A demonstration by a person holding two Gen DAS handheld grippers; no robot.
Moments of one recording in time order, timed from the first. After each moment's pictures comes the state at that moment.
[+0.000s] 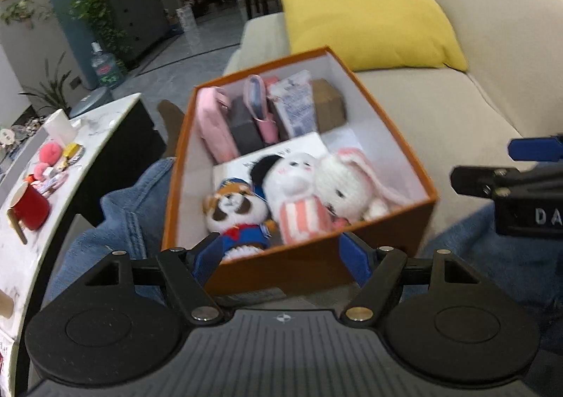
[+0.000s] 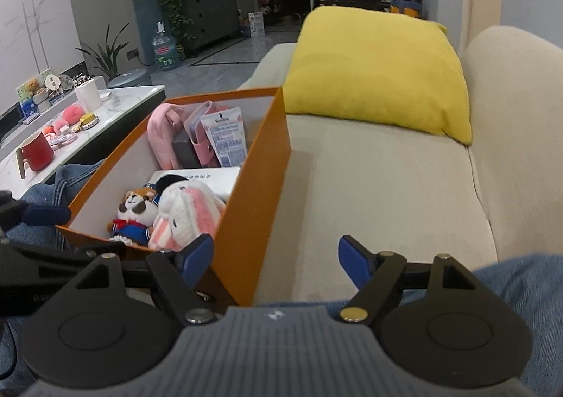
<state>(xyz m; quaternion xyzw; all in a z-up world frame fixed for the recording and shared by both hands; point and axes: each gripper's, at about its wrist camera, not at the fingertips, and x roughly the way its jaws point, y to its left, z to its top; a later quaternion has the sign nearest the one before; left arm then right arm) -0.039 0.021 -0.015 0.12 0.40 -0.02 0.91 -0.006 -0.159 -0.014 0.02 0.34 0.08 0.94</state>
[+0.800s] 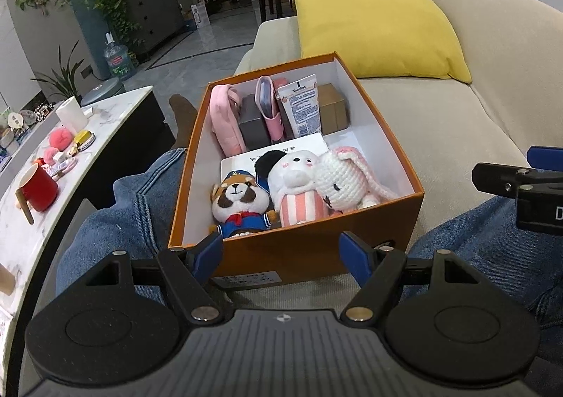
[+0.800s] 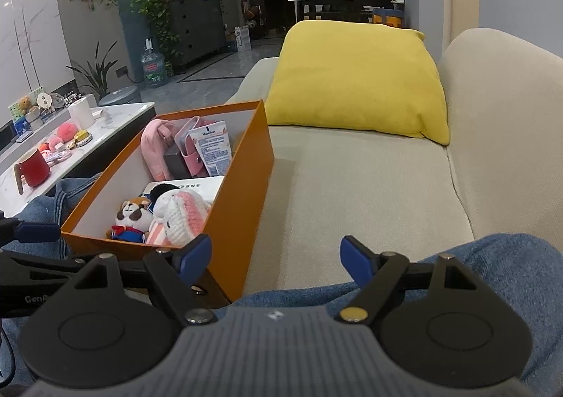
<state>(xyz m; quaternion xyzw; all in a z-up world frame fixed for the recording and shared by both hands) -0.060 0.025 -0.002 0.09 0.40 0.00 0.91 -0.032 -0.172 -0.003 0.04 0.32 0.05 0.95</state>
